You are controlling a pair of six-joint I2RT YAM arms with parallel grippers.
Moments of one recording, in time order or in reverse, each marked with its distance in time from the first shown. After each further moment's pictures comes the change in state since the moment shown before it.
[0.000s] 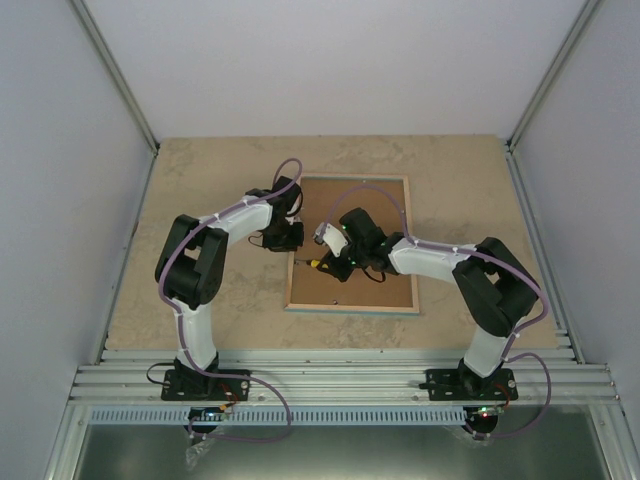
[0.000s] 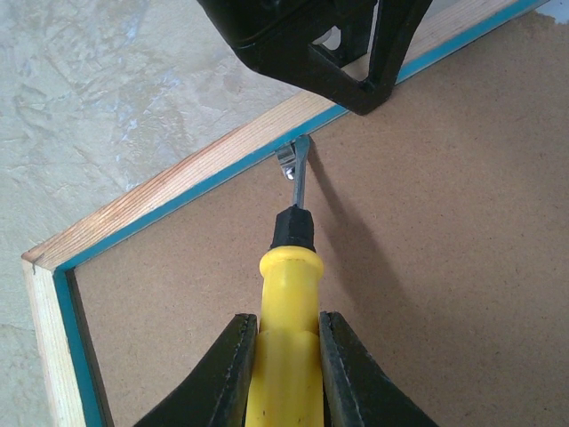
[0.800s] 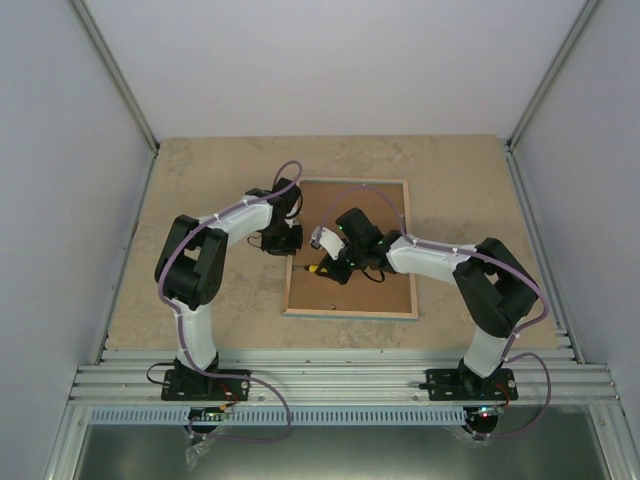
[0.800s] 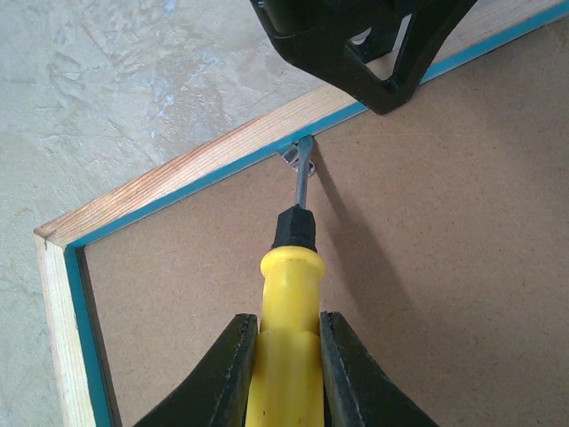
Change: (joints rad) left arm -0.002 -0.002 0.002 -0.056 0.003 0.000; right arm 0.019 0.000 0.034 -0.082 -0.032 -0.058
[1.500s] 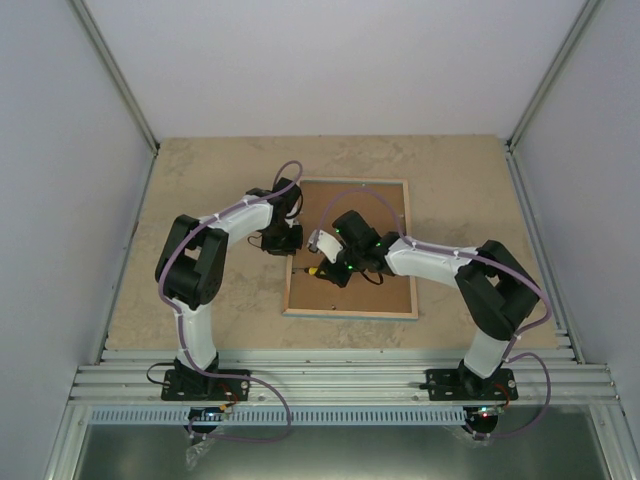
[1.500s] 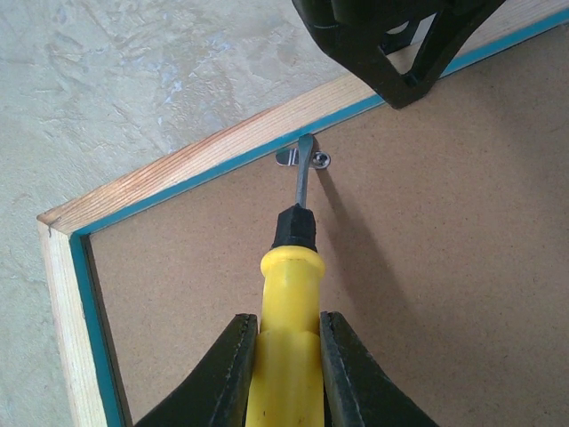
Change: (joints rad) left arm -0.001 0.003 0.005 -0.006 -0.004 0.000; right arm 0.027 -0.014 0.007 -0.037 0.042 -0.023
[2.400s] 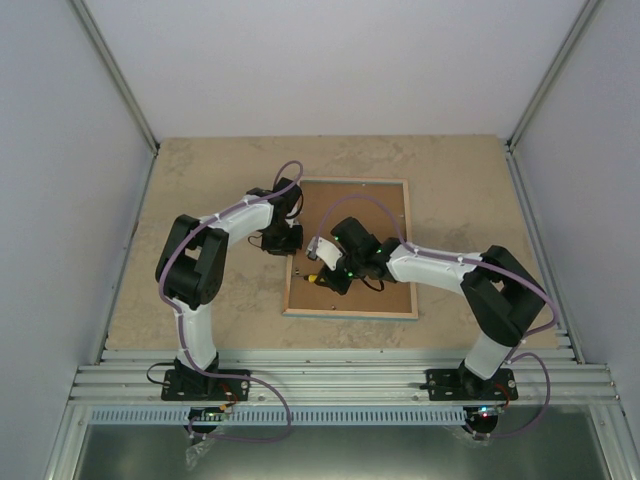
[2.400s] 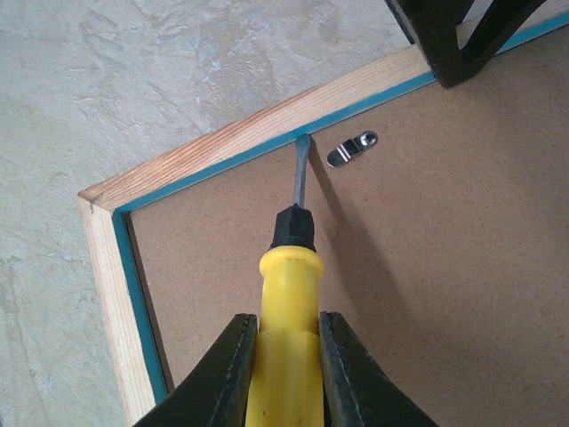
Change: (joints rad) left arm -0.002 0.002 0.004 -0.005 -0.006 0.000; right arm 0.039 -0.042 -0.037 -0.012 0.021 0.013
